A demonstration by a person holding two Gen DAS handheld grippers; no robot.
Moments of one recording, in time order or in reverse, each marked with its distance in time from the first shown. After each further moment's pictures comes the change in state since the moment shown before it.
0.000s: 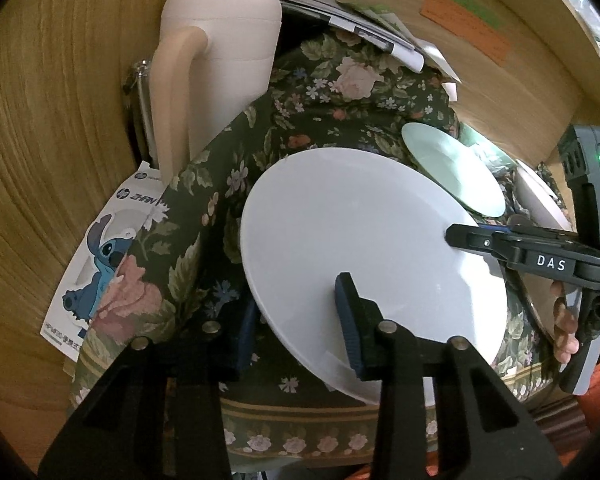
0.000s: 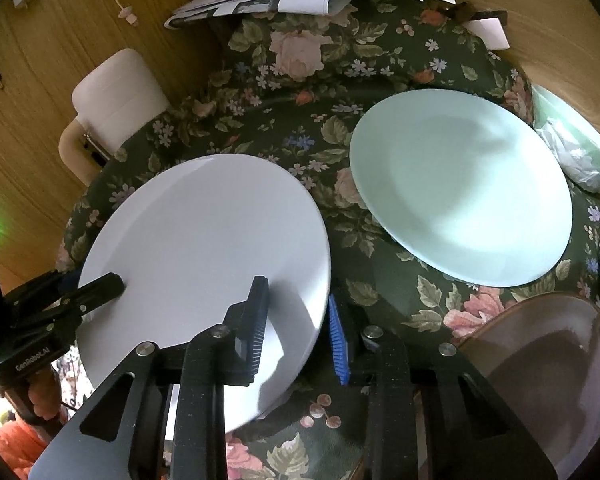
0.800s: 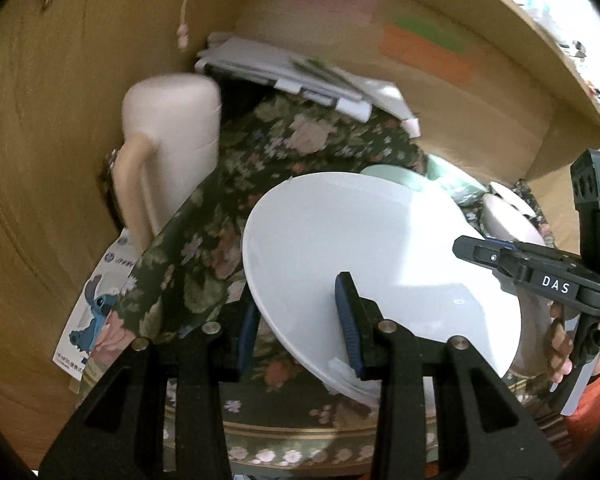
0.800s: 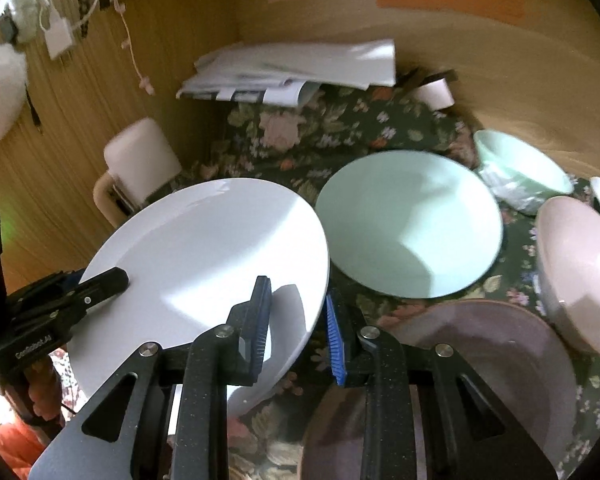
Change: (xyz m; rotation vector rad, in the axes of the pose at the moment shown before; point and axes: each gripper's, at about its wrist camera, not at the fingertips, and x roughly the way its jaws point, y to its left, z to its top) left arm -0.034 -0.046 0.019 0.055 -0.127 -0.023; right arm -0.080 -0.023 -0.015 0.018 -0.212 -0.018
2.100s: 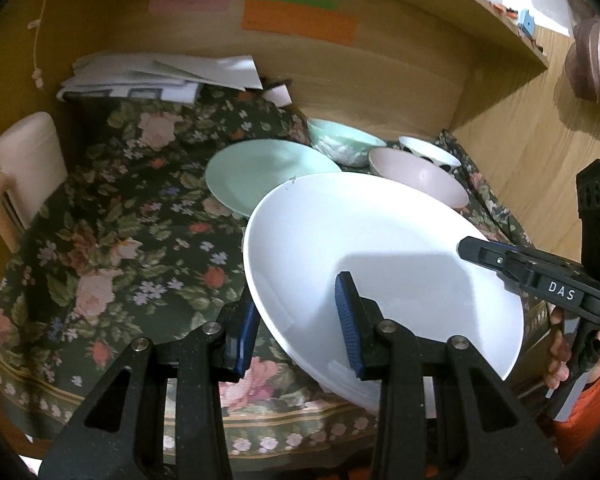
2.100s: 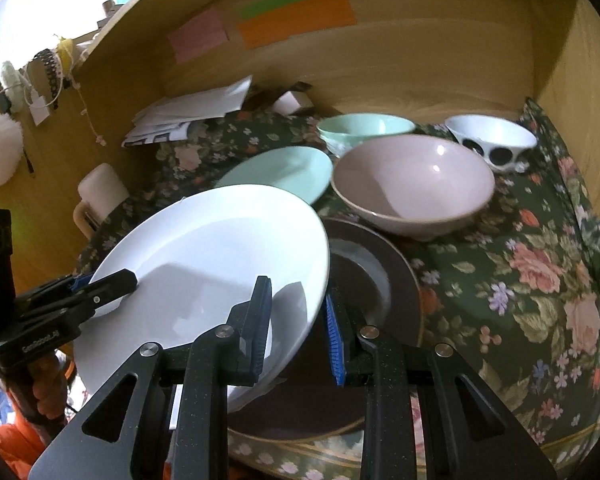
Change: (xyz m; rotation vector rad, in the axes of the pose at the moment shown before) left arm 0.007 -0.137 -0.026 0.167 0.058 -0.157; right arm -0.098 -0.088 -0.076 0.195 -0.096 -0.120
